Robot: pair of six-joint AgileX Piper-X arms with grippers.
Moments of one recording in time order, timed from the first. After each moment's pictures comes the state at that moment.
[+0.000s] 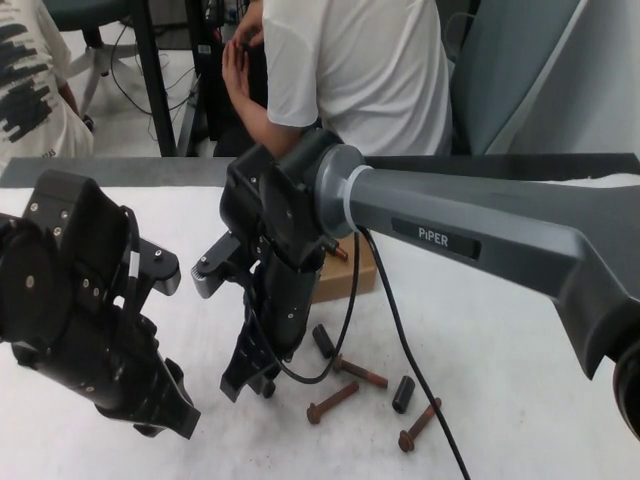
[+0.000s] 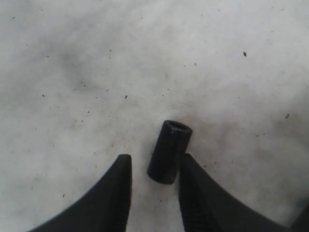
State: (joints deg) left arm -15.0 73.6 -40.4 42.9 13.0 15.4; right arm 46.1 124.1 -99.1 56.7 -8.9 -8.9
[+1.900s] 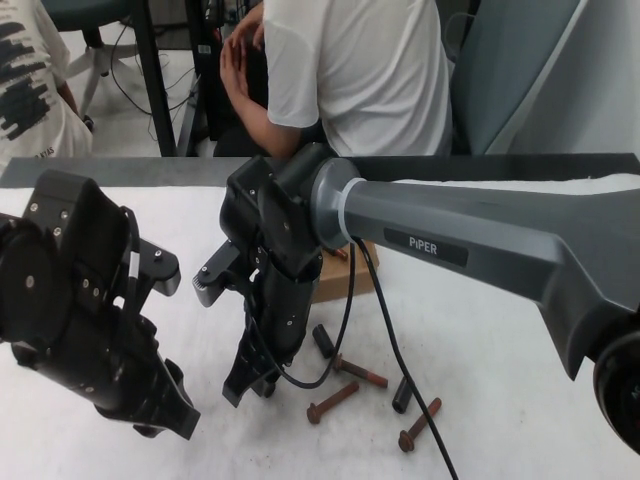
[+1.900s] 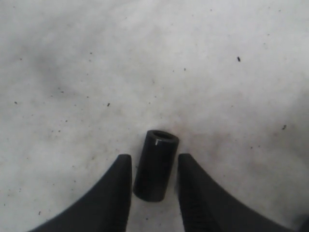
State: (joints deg) left arm -14.9 73.6 -40.4 43.2 13.0 15.4; right arm 46.1 125.8 -99.1 55.0 -7.3 -9.8
